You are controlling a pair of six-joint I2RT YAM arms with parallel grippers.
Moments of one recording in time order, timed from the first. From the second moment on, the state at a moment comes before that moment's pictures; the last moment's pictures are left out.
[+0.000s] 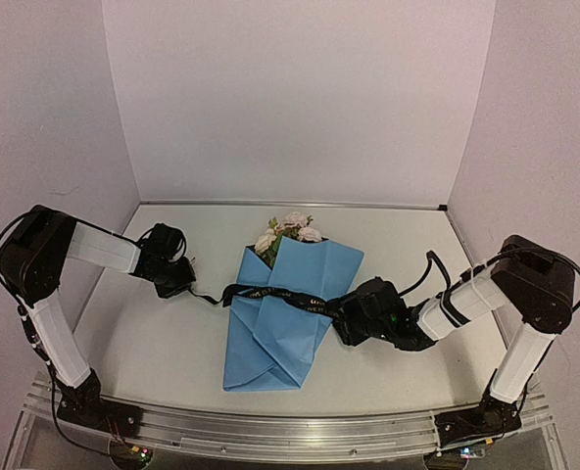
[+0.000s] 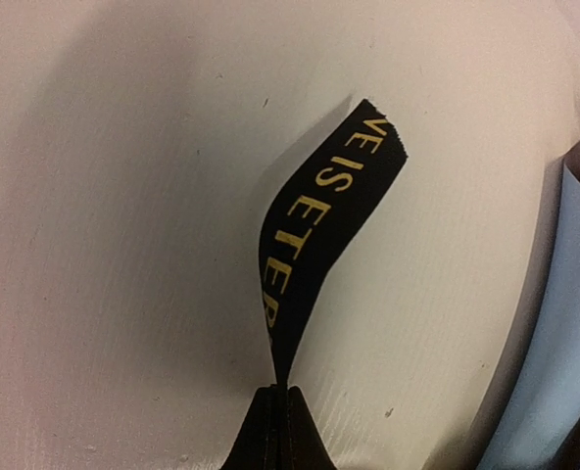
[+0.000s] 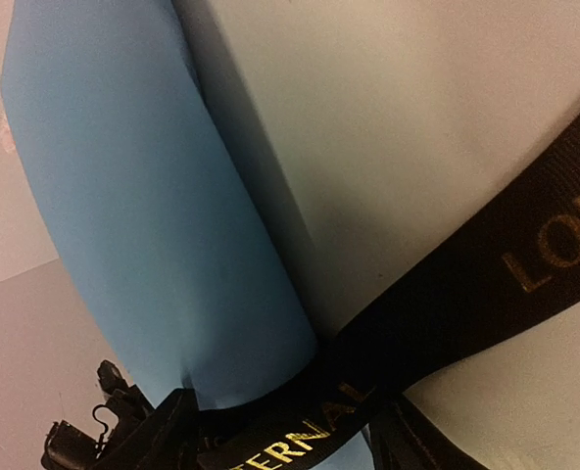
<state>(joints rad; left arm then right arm) -0.39 1.77 0.88 -0.08 -0.03 -0.79 0.87 1.77 0.64 0.48 0.18 1.79</state>
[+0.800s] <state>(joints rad) -0.39 1.76 0.88 -0.08 -0.03 -0.78 0.82 1.68 0.57 0.53 0.24 1.68</state>
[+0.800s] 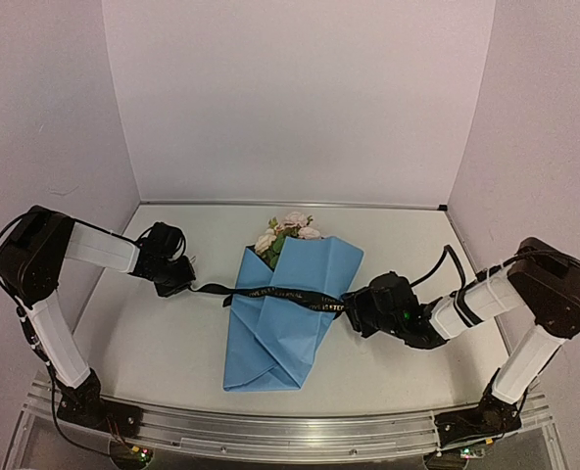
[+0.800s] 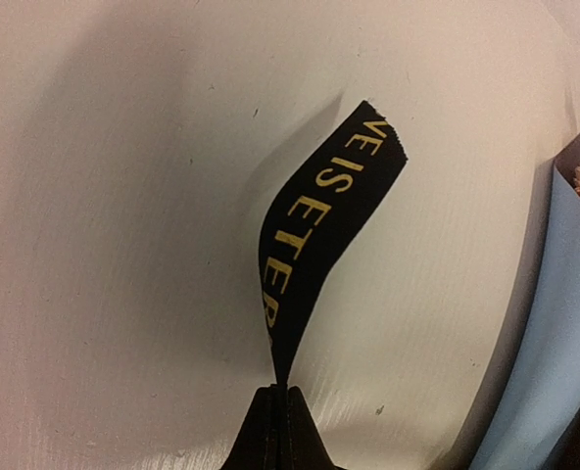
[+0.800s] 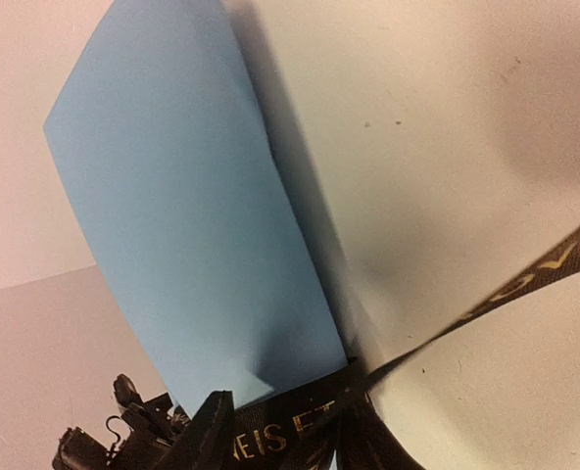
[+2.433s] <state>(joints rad) -0.15 1.40 0.66 -0.09 -0.02 -0.95 0.51 1.38 0.67 -0.19 0.19 1.23</state>
